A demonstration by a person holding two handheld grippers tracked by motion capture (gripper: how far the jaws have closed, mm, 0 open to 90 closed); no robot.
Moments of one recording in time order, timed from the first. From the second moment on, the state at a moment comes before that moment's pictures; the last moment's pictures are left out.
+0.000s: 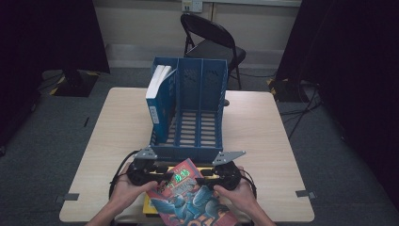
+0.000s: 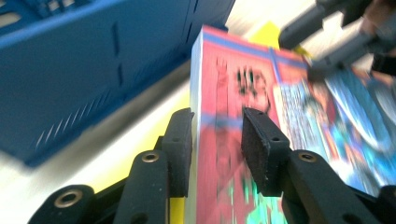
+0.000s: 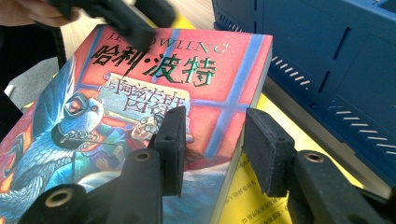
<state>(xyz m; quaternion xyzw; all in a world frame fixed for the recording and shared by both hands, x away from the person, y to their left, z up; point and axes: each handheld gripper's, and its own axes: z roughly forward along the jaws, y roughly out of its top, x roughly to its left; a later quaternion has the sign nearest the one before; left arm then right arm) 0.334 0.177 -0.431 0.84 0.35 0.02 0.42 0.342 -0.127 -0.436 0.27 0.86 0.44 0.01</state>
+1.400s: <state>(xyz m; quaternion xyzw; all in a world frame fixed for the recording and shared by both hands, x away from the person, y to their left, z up) 0.322 0.209 -0.442 0.81 0.39 0.03 0.44 0.333 -0.152 -0.439 0.32 0.84 0.44 0.04</state>
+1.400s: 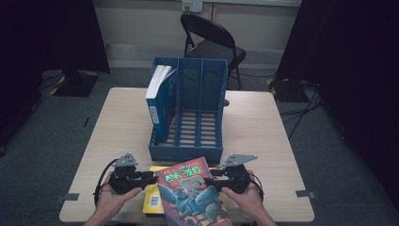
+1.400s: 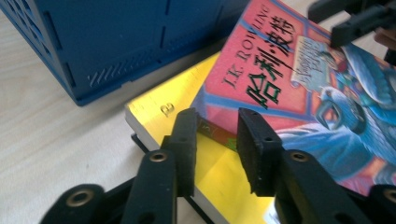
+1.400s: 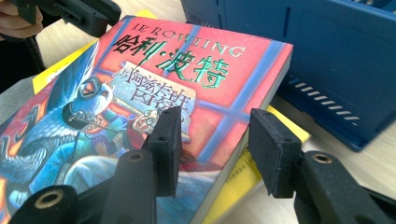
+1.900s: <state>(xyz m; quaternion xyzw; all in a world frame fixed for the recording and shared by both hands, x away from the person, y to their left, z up) 0.314 0.202 -0.446 0.79 0.39 0.01 0.47 0.327 -0.163 -0.440 0.33 0.83 0.45 0.05</state>
